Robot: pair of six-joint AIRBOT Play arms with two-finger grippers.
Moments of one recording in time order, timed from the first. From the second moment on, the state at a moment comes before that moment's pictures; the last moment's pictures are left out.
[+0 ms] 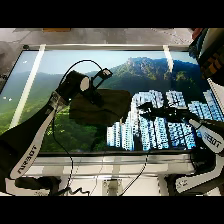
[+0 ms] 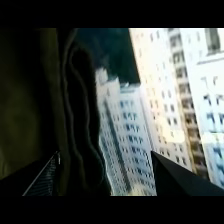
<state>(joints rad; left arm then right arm) -0.52 -1.60 1.62 1.56 -1.21 -1.24 -0.11 -1.67 0.87 -0.17 0.95 0.98</state>
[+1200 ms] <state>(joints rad) -0.53 -1.60 1.62 1.53 -1.21 -1.24 0.22 -1.86 1.25 -0.04 0.82 1.09</state>
